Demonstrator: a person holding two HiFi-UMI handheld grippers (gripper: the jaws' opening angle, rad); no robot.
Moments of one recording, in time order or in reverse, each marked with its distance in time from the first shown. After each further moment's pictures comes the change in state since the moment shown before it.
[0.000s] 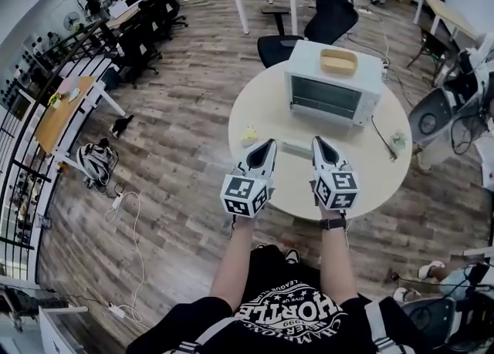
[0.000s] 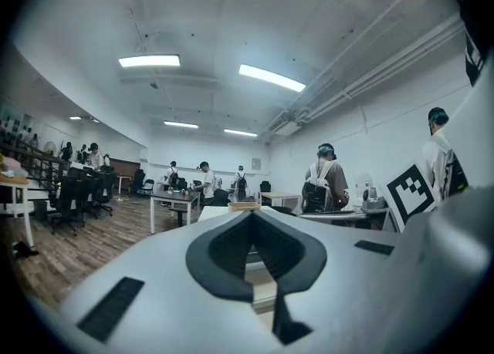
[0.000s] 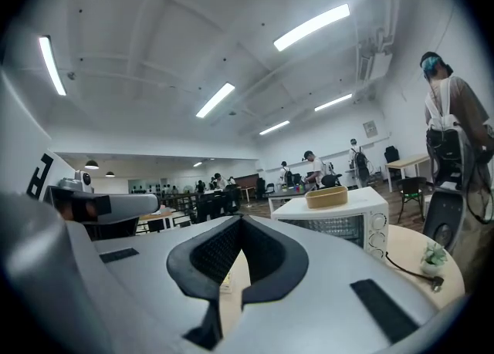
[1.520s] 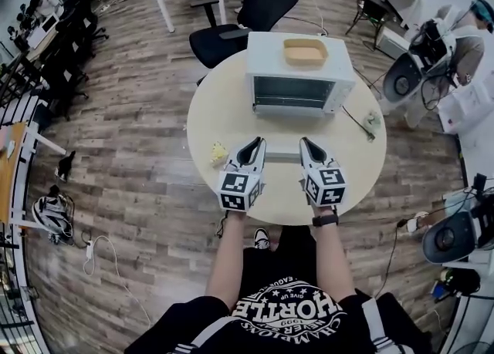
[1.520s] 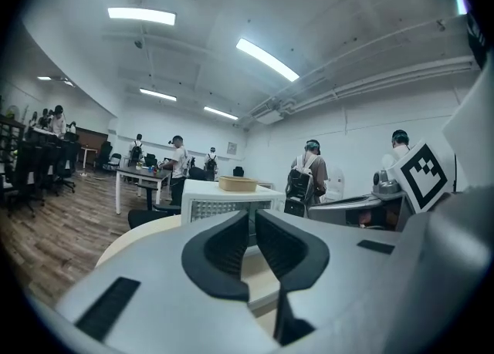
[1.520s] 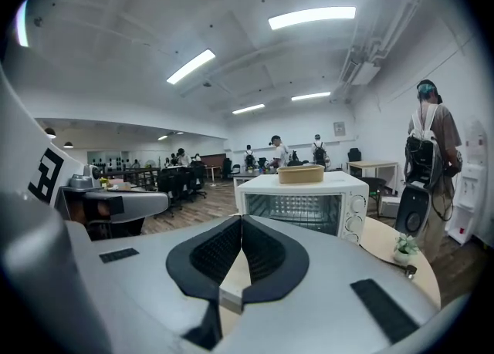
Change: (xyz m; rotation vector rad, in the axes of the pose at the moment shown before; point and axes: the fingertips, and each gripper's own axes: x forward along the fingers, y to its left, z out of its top) left arm 0.116 0.073 -0.090 -0.067 0.113 -0.258; right arm 0.080 -0.050 -0.064 -0.045 0.162 -0.296
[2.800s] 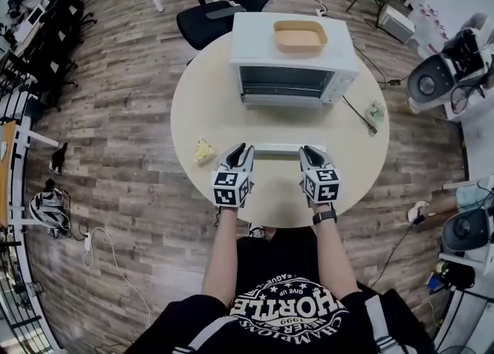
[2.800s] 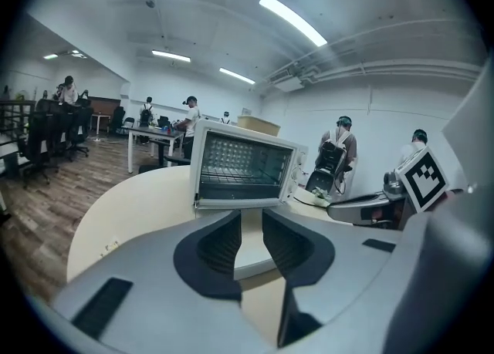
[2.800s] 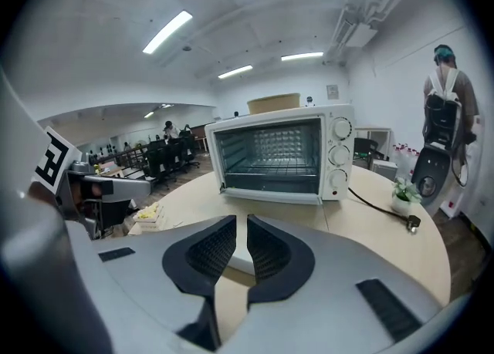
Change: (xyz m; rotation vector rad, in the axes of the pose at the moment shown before) left arm 0.062 0.032 -0.140 -0.119 0.262 0.065; right arm 0.045 -0.086 -0.145 0.086 0.261 -0.027
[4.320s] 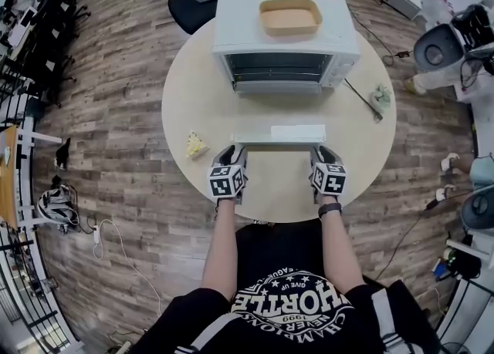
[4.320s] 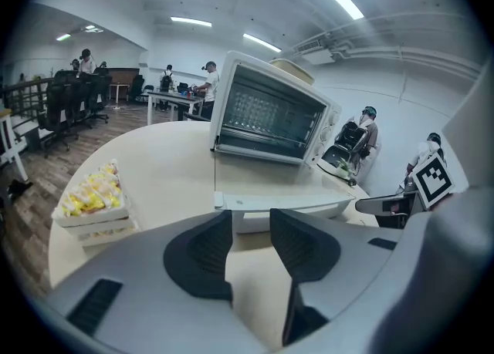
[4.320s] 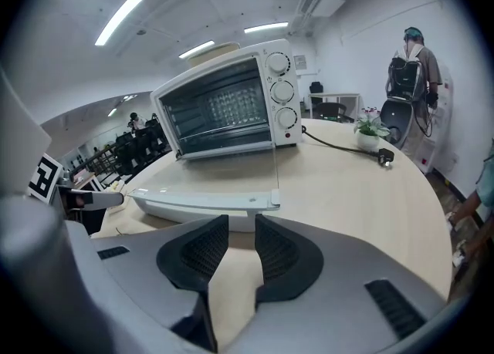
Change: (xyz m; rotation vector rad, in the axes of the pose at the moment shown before) left arm 0.038 0.036 -0.107 -0.144 0.224 0.104; right arm 0.018 -0.086 -0.105 0.196 0.170 -0.138
